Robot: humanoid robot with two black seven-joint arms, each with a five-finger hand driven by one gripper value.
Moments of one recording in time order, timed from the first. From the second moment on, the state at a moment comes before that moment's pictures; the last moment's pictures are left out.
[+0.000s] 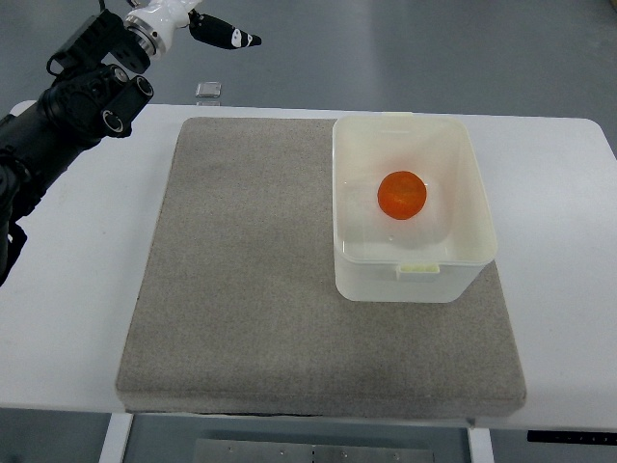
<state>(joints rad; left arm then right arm) -1.29 0.09 0.18 -0.14 0.43 0.17 -0.58 0.02 0.00 -0.05 0.16 0.03 -0.07 0.15</state>
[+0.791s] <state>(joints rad) -1.09 0.10 -0.37 -0.14 -0.06 -0.18 -0.35 0.02 0.00 -0.05 0.16 0.03 -0.07 0.15</state>
